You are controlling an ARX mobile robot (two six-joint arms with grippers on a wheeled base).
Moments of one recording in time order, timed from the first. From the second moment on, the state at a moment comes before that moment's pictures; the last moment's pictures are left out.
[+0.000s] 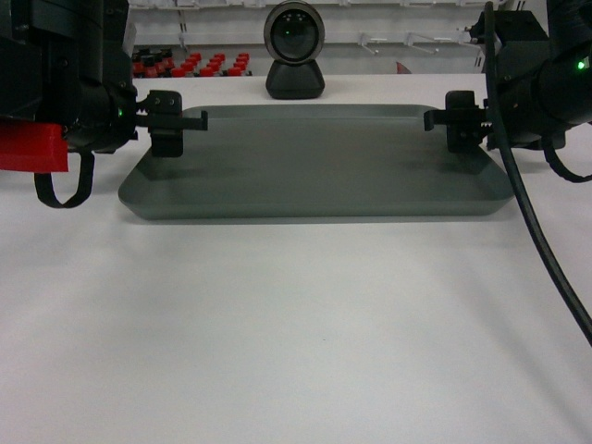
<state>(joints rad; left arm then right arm) -0.22 1.96 1.17 0.37 -0.38 -0.04 0.14 2.11 1.46 0.07 0.02 0.06</state>
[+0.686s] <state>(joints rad) -0.19 1.45 0.93 0.46 -0.35 -0.12 0.14 1.74 1.14 0.53 0.03 0.10</state>
